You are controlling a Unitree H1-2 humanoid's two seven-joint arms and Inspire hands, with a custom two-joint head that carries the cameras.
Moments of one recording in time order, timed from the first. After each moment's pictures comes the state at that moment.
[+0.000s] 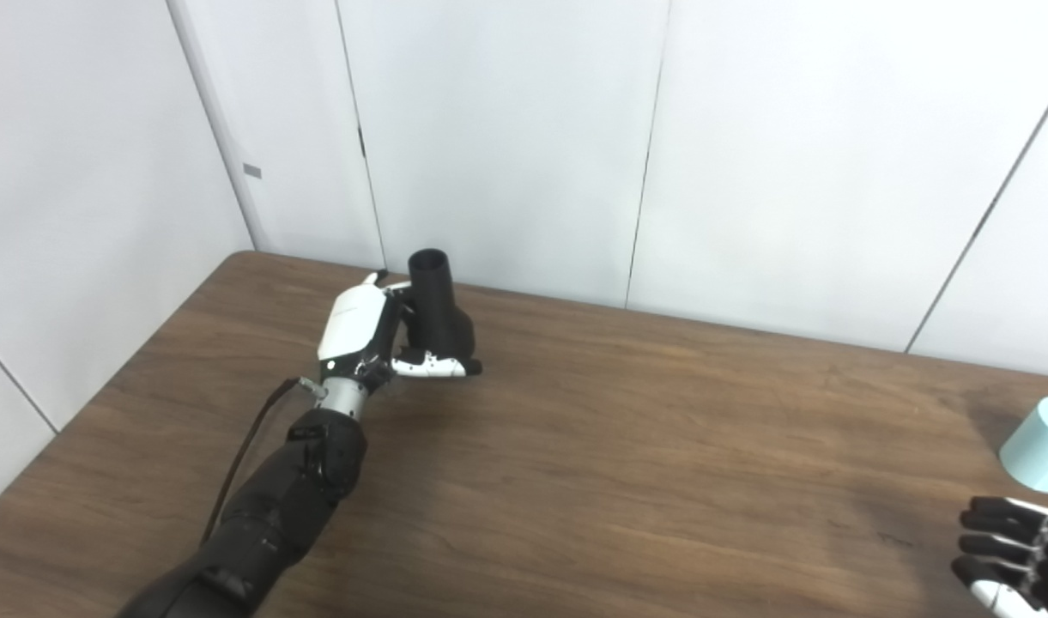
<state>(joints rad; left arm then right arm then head) -0.55 0.41 -0.27 0.83 0.55 -0.35 0.53 0.17 -0.29 -0.21 -0.59 0.03 0.43 0.10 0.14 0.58</state>
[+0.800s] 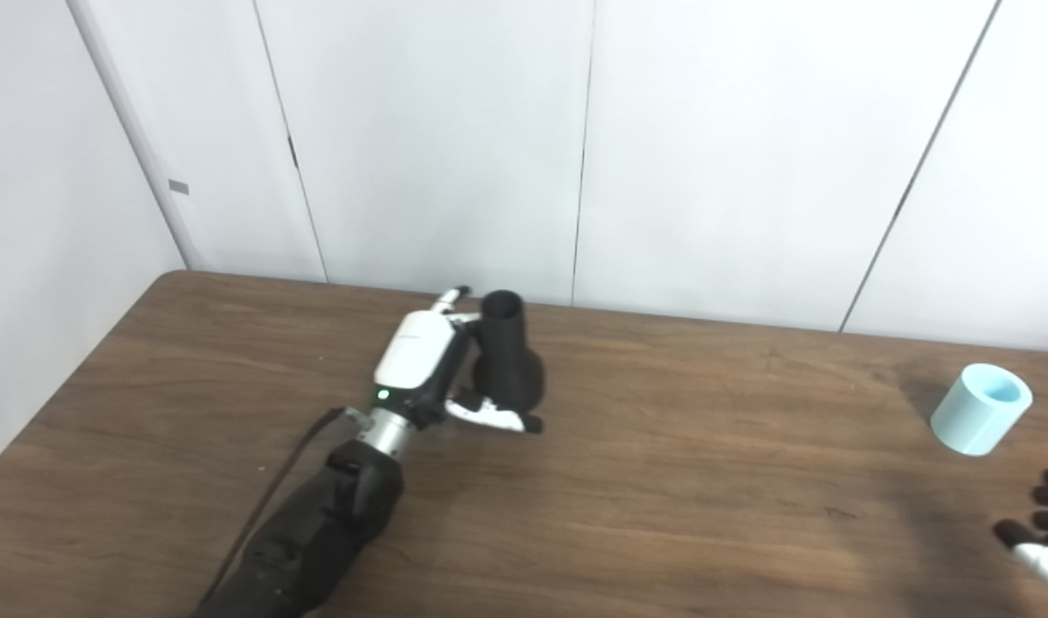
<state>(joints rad) -0.54 0.28 -0.43 0.68 0.68 -0.44 0.53 0.17 -0.15 -0.38 -0.70 -0.15 0.47 -0.03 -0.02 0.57</state>
